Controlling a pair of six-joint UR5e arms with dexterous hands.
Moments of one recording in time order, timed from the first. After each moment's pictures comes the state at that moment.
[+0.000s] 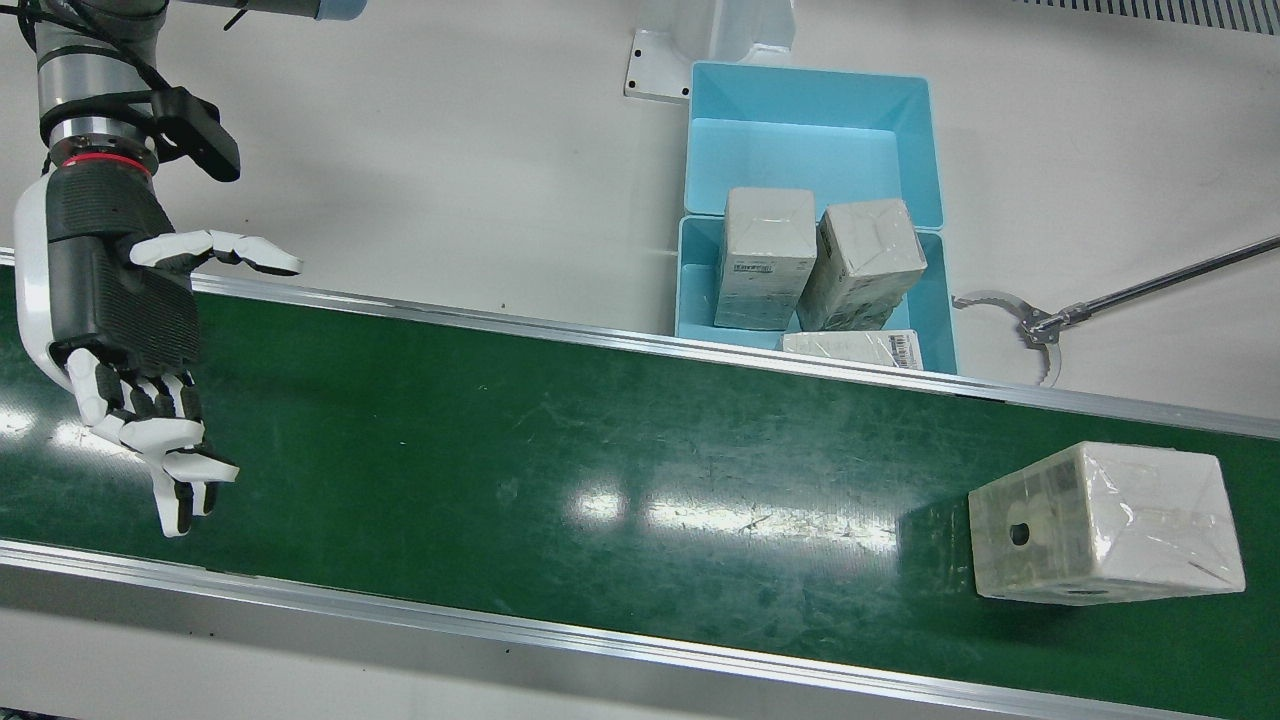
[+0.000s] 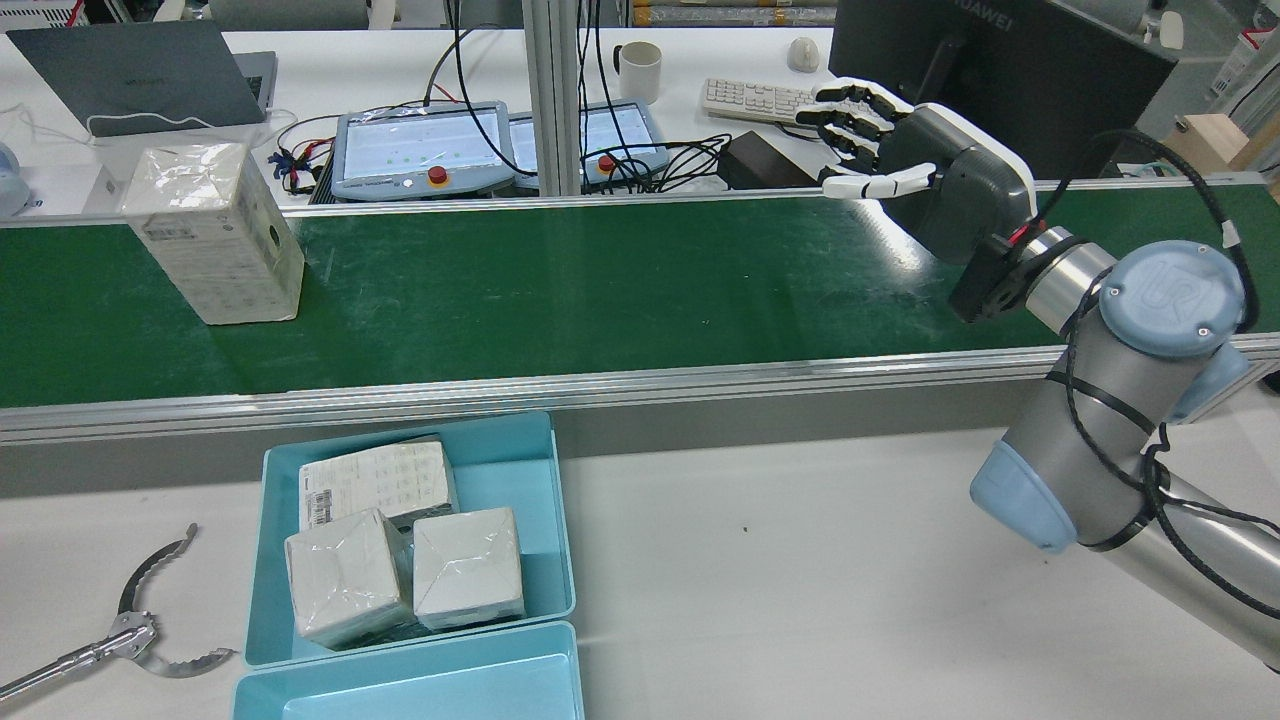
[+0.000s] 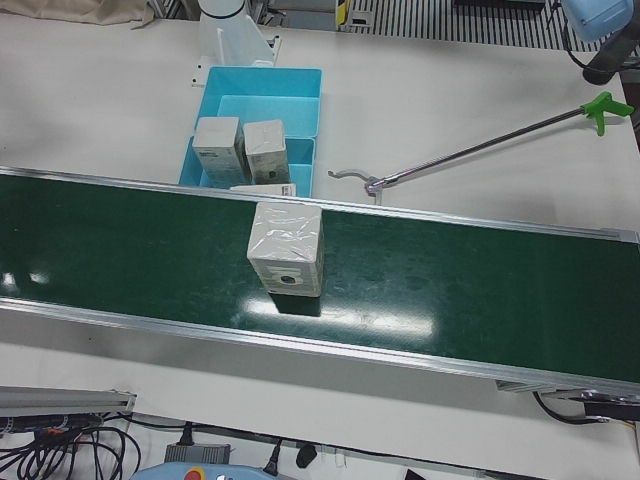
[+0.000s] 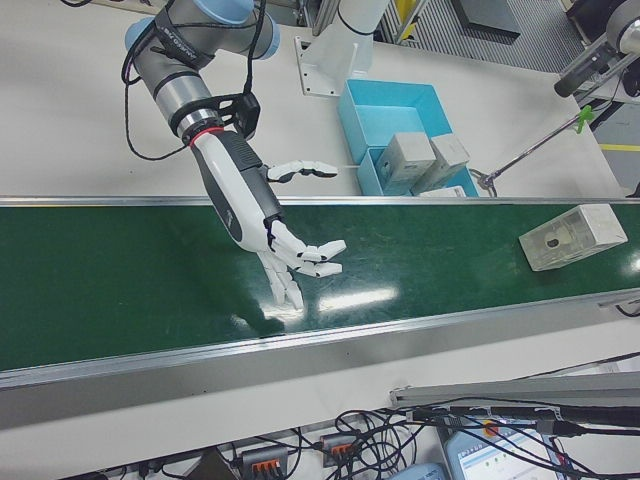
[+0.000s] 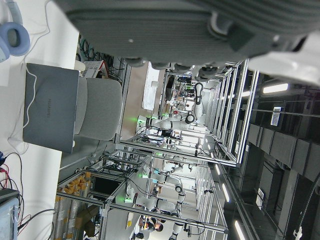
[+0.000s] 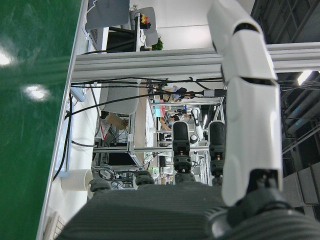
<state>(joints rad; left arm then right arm) -1.81 -1.79 -1.75 0.44 1.92 -0.15 0.97 -1.17 1.88 -3.56 -1.32 -0.07</state>
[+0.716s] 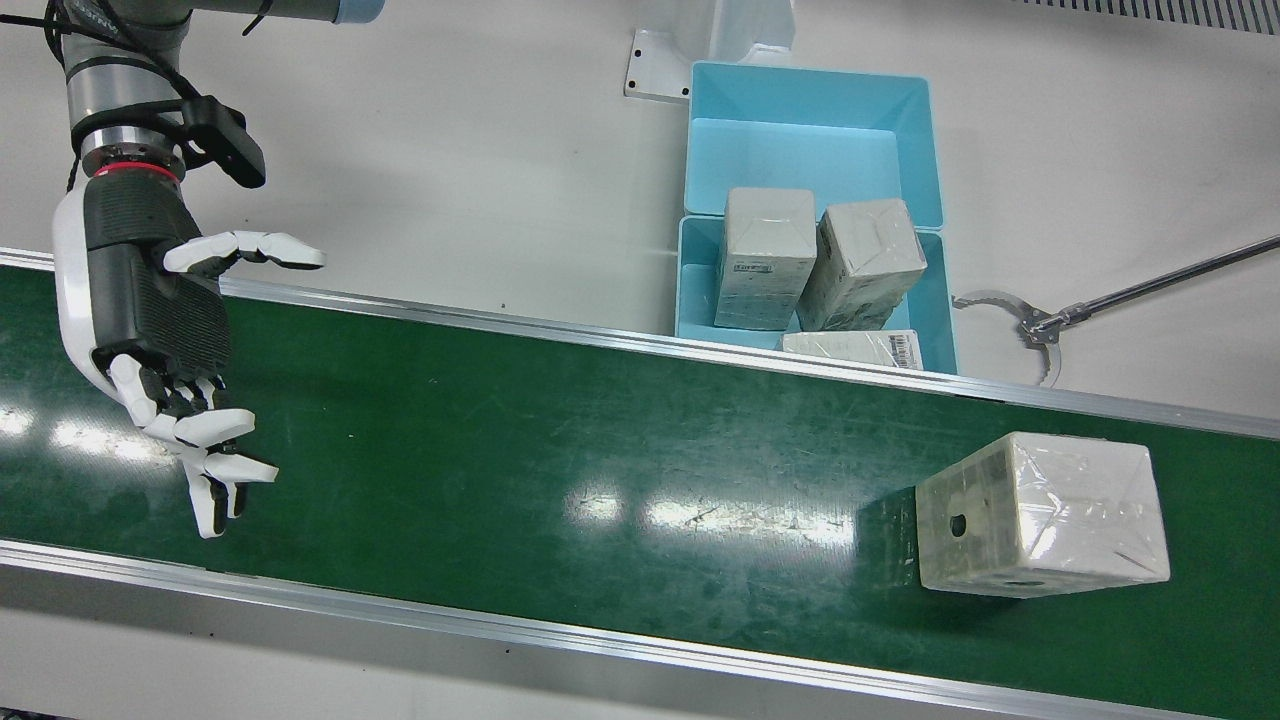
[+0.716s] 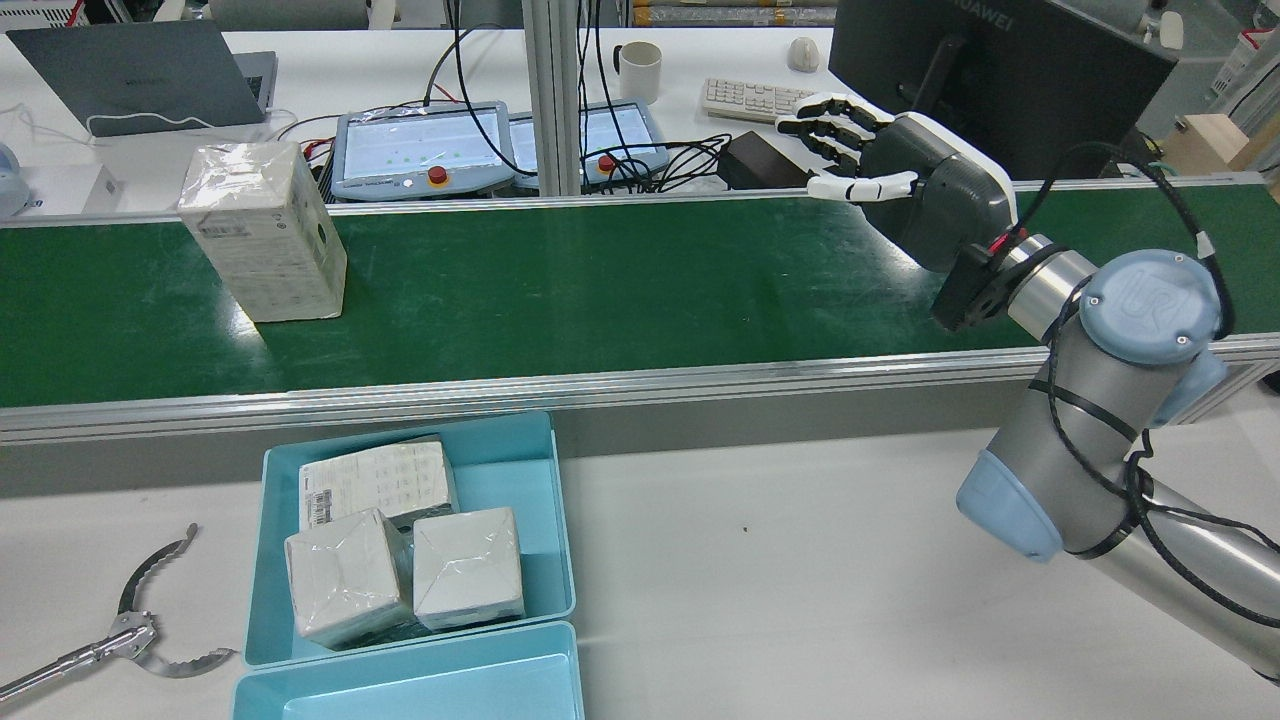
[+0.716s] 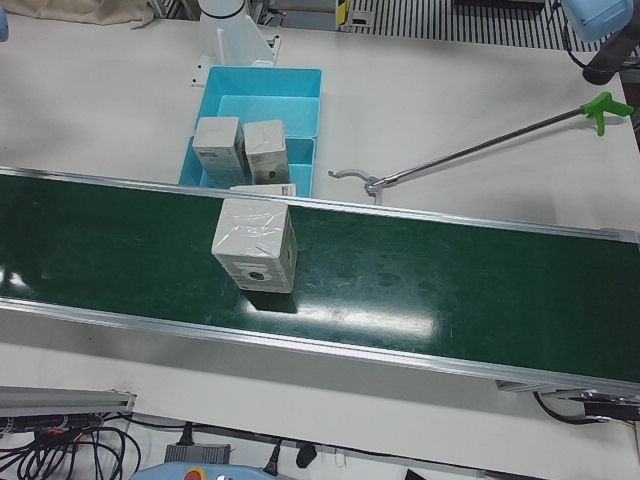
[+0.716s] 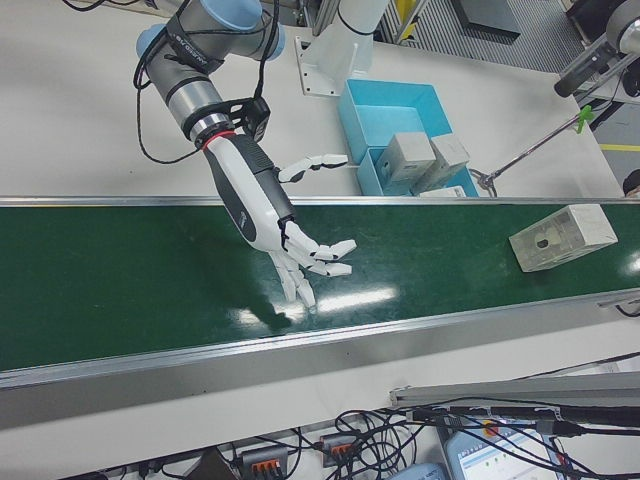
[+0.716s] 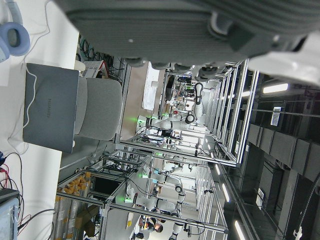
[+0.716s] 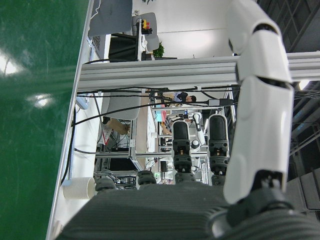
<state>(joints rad) -1.81 -1.79 -1.75 0.44 1.92 -0.15 0.94 -1.16 1.87 -3.56 -1.31 -0.08</state>
